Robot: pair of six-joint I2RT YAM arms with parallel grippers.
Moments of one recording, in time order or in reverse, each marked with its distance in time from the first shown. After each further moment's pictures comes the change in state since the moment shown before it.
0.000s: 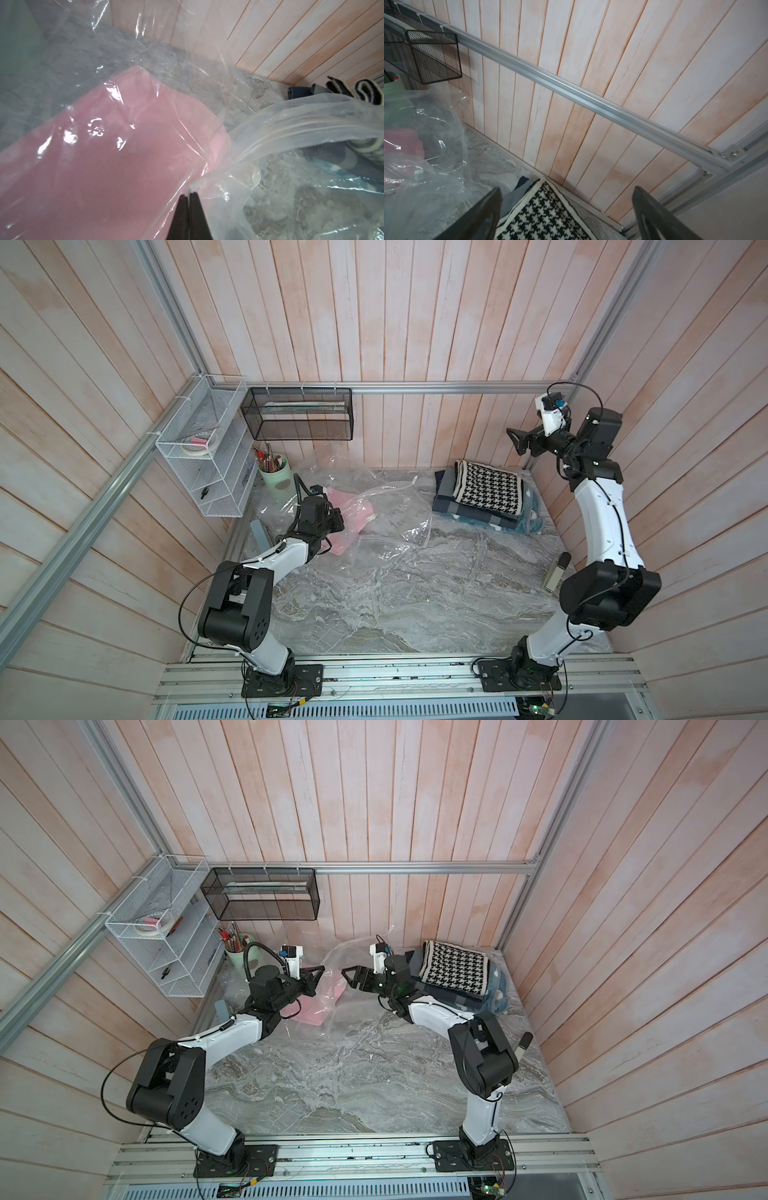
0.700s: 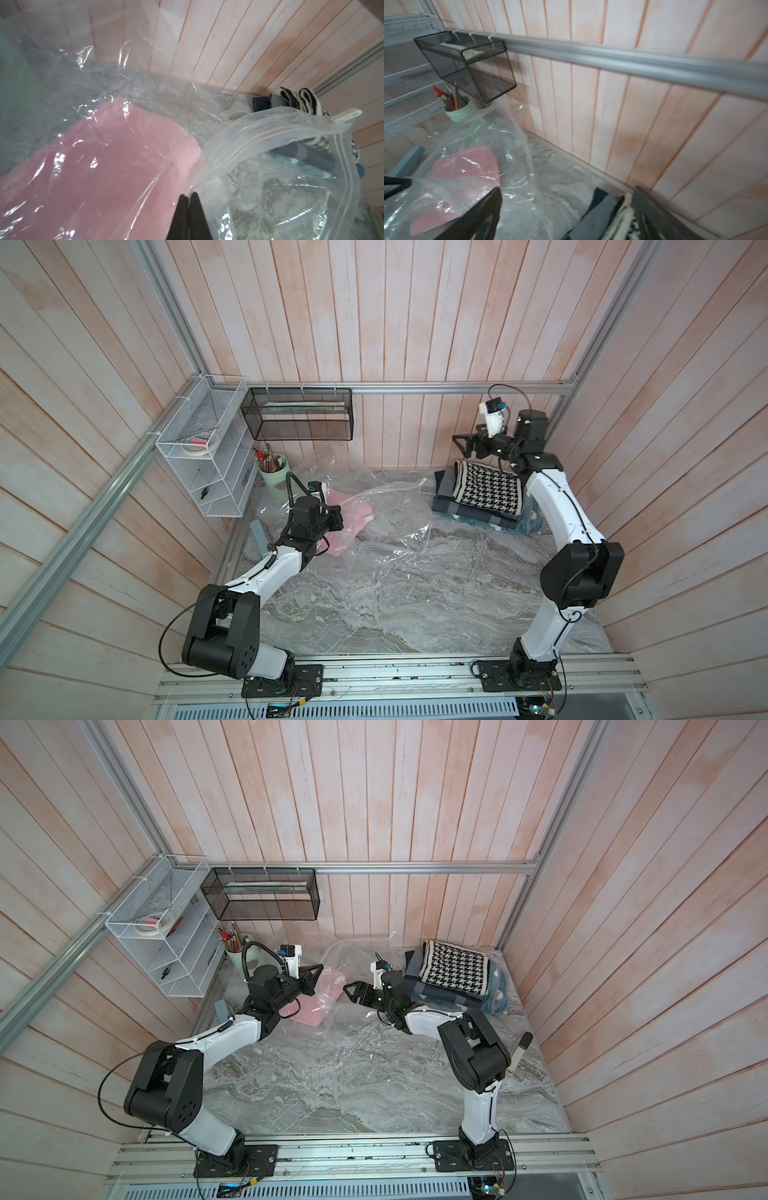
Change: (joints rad) left arm -0.007 -0.146 -0.058 0.063 0.093 0.046; right arm 0.331 0.110 -0.052 0.060 0.079 0.381
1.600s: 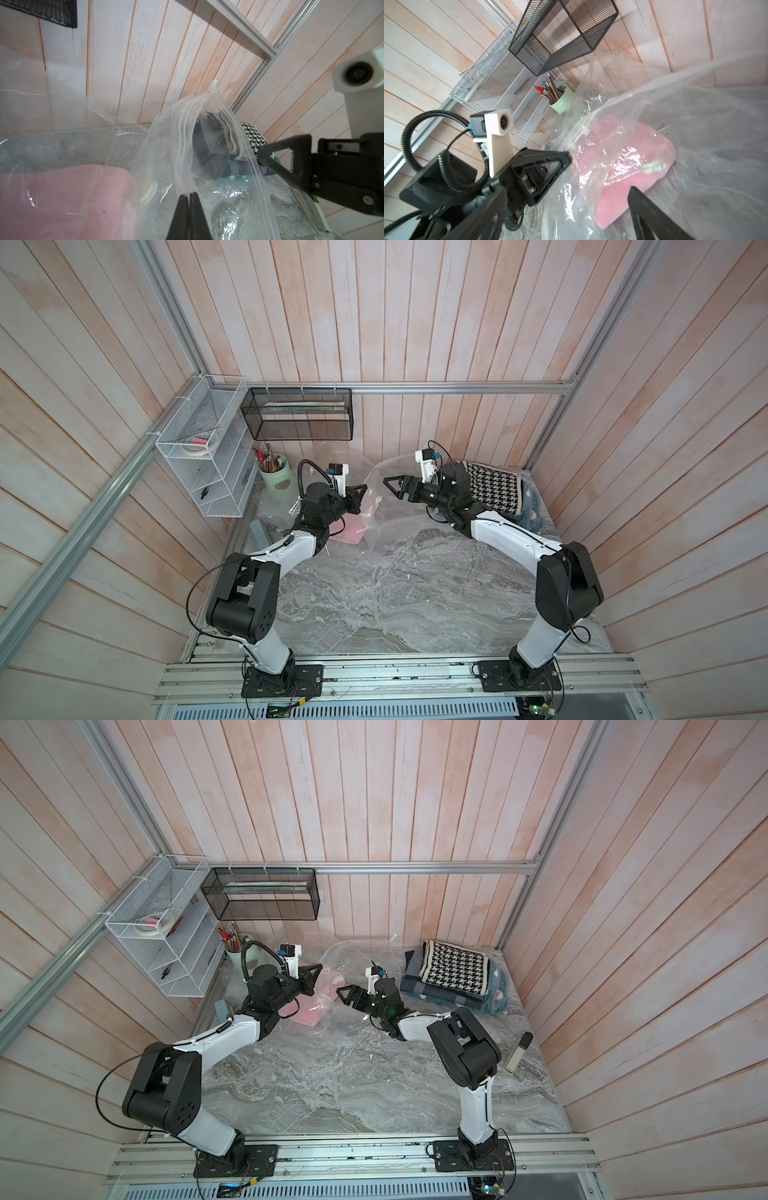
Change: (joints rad) left arm -0.047 0.212 0.144 0.332 0.253 -0.013; right arm 0.393 -0.089 -0.480 0.539 0.080 0.669
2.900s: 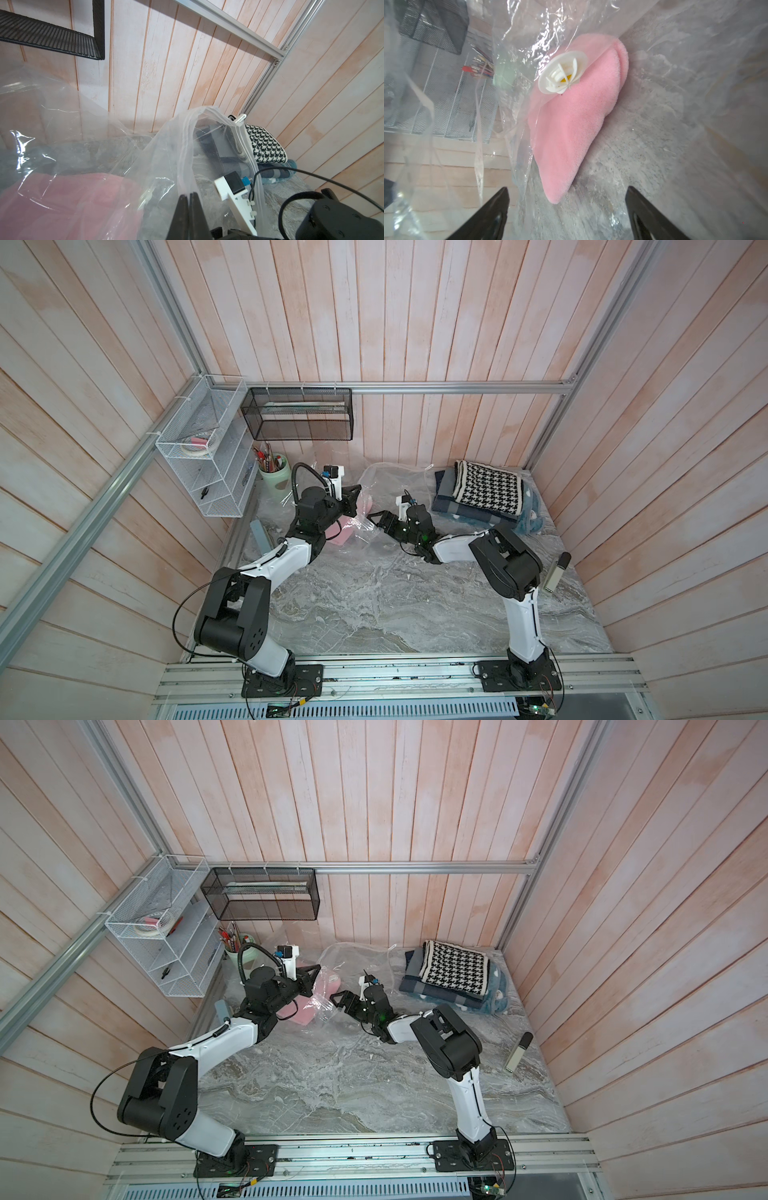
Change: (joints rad) left arm -0.003 -0.103 -0.060 -0.010 -0.080 0.071; right arm 0.135 0.369 -0.163 0.380 0.161 0.383
